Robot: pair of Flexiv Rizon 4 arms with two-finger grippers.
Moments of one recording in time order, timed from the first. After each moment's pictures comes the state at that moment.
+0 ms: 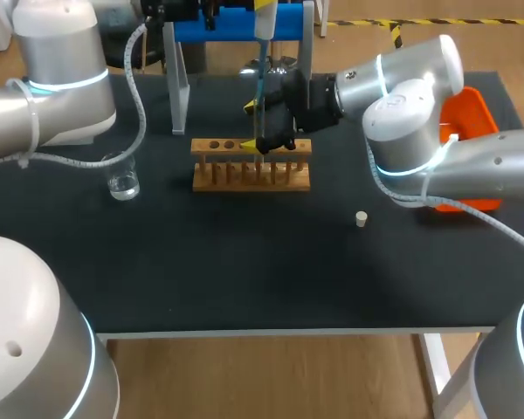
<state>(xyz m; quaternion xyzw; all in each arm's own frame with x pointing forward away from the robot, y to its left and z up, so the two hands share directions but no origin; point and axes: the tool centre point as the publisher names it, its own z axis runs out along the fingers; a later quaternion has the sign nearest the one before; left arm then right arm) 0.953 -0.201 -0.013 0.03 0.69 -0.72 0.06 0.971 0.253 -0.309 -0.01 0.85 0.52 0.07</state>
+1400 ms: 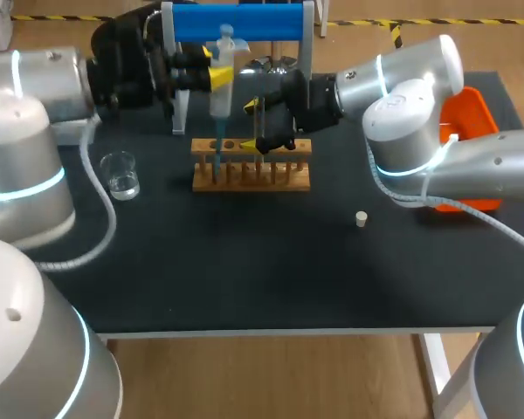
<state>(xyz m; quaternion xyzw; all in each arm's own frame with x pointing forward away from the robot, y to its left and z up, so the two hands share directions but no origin) 0.851 -0.139 -0.086 -0.05 0.70 -0.71 0.09 0.971 0.253 -0.309 -0.01 0.85 0.52 0.07</state>
